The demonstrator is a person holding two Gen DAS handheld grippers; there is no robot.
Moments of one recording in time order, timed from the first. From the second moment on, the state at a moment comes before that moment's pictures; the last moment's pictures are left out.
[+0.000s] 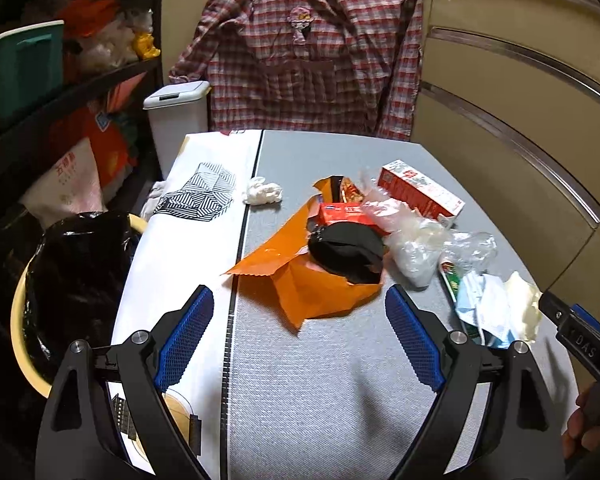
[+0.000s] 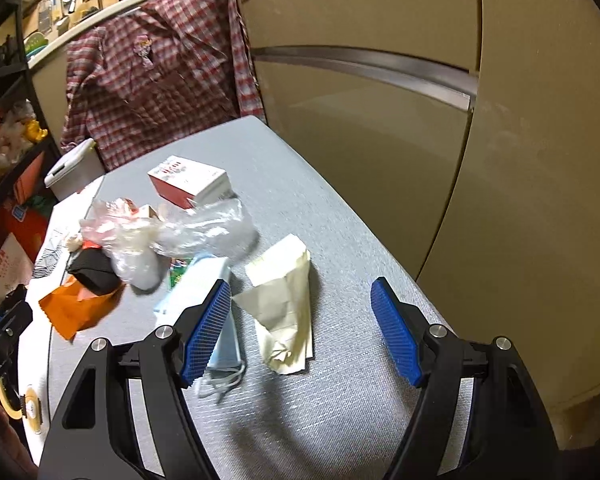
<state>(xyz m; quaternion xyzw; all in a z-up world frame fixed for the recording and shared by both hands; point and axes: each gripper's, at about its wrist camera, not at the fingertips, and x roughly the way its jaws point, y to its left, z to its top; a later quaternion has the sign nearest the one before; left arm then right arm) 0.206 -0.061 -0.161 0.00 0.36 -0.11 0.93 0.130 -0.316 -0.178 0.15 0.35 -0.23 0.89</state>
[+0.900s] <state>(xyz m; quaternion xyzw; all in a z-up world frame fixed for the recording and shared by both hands) 0.234 -0.058 -0.162 -0.03 0.36 -0.13 0.92 0.130 -0.296 -0.144 0.09 0.34 -0.20 0.92</state>
